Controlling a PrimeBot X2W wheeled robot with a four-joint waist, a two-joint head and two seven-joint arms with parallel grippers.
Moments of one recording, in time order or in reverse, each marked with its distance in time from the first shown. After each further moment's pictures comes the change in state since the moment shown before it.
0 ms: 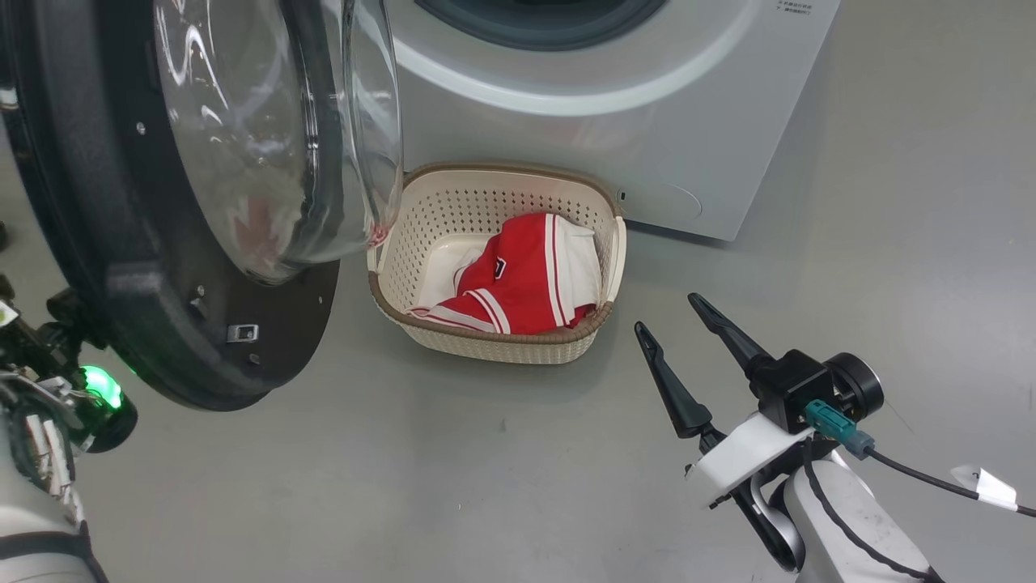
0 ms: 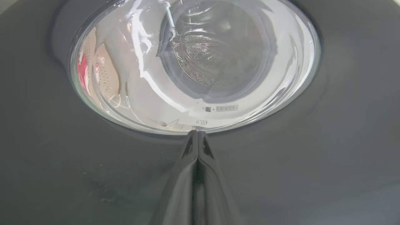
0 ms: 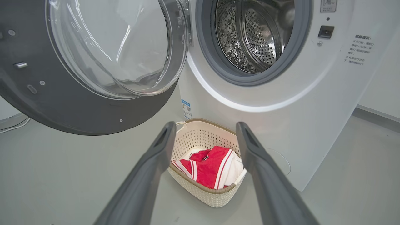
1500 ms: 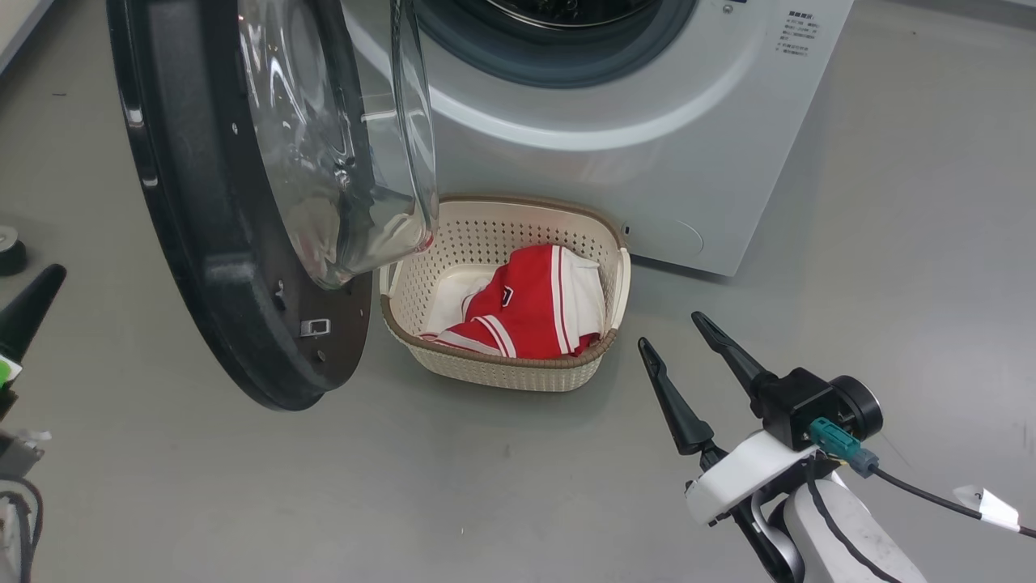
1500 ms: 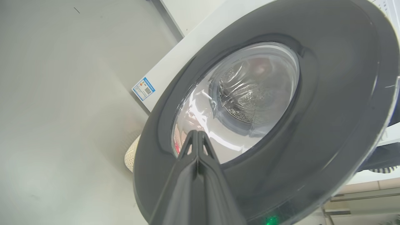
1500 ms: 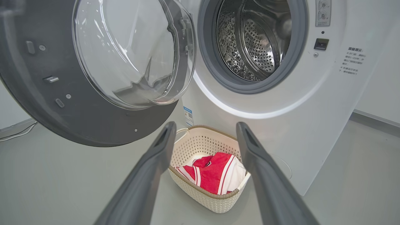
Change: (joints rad) left arm 0.316 -0.016 -0.188 -0.608 0.294 -0.001 -0.318; right arm 0.042 0.015 -0.018 -0.006 0.018 -0.001 -0.009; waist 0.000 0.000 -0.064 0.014
